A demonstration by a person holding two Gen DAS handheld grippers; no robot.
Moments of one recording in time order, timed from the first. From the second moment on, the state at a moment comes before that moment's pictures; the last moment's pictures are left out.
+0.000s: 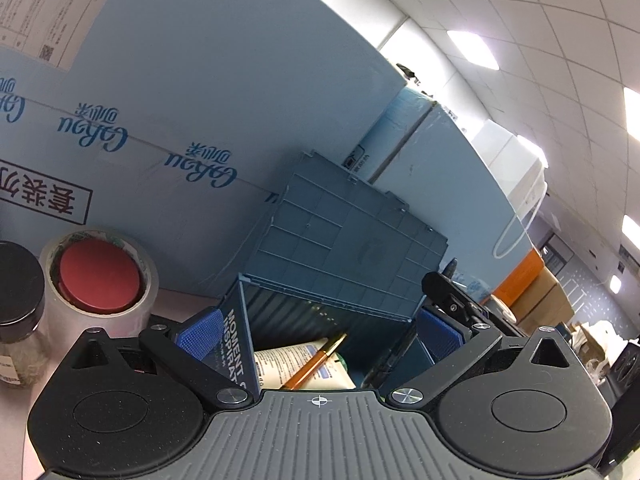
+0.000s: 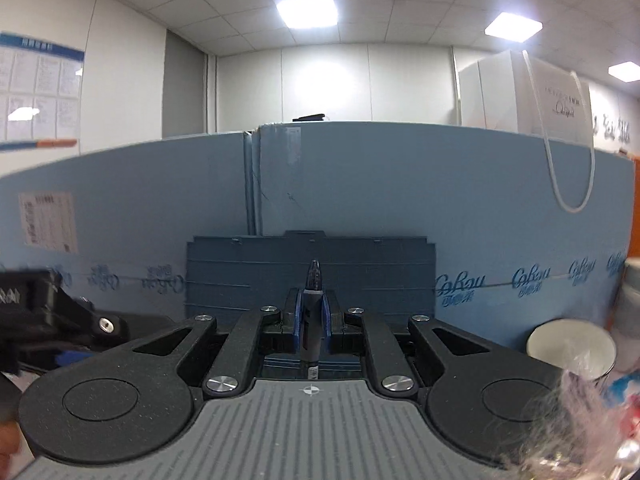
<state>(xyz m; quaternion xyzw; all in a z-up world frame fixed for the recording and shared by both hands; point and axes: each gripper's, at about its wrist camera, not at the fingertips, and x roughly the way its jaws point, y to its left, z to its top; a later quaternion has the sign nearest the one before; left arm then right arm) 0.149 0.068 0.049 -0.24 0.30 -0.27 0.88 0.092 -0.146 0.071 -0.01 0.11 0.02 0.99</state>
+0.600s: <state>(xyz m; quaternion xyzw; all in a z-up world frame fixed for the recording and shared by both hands) 0.151 0.067 0.046 -0.24 0.30 -0.27 0.88 0.112 -0.126 0.026 -0.14 0.16 0.00 0.98</state>
